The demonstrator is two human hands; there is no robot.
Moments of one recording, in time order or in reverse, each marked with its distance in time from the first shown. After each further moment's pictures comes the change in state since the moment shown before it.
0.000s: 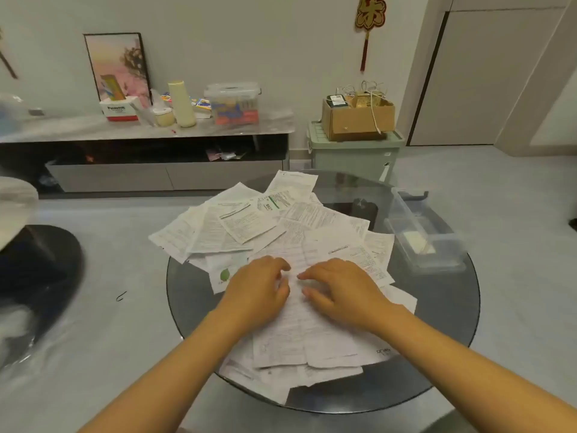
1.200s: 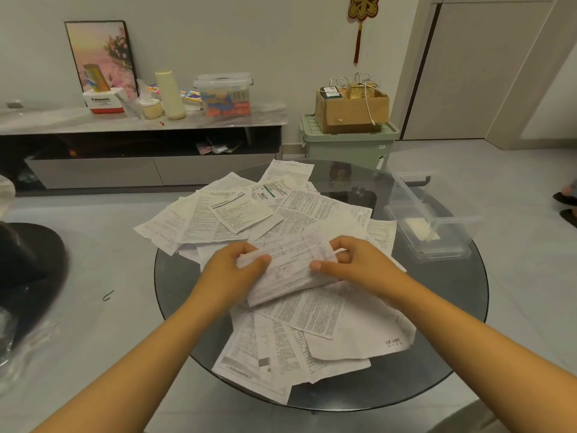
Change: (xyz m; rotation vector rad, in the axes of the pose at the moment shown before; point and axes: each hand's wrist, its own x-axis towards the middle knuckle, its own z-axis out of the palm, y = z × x) left_hand -0.007 -0.021 -0.008 -0.556 0.130 -0.299; right_hand 0.000 0.013 -0.009 0.760 -0.028 0.370
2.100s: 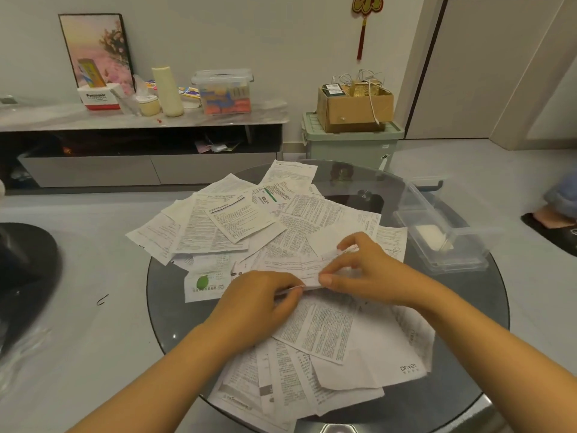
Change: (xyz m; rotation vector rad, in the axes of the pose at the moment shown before) left_hand 0.006 -0.004 0.023 0.446 -0.193 0.477; right_hand 0.019 -0.005 -0.017 -0.498 -0.154 -0.029
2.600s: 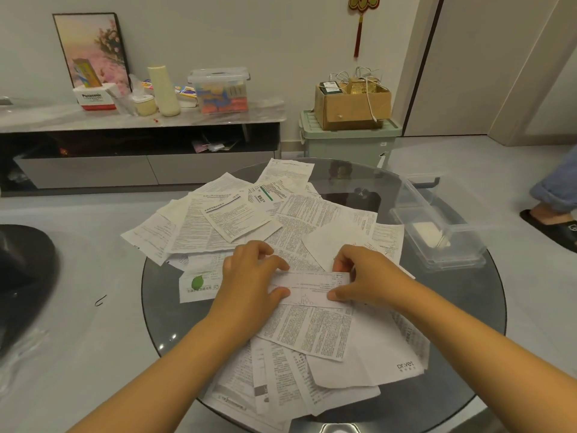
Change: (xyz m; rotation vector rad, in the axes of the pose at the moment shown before) left_hand 0.010 -0.012 0.012 0.141 0.103 -0.139; right_hand 0.004 0.006 0.010 -0.014 0.069 0.136
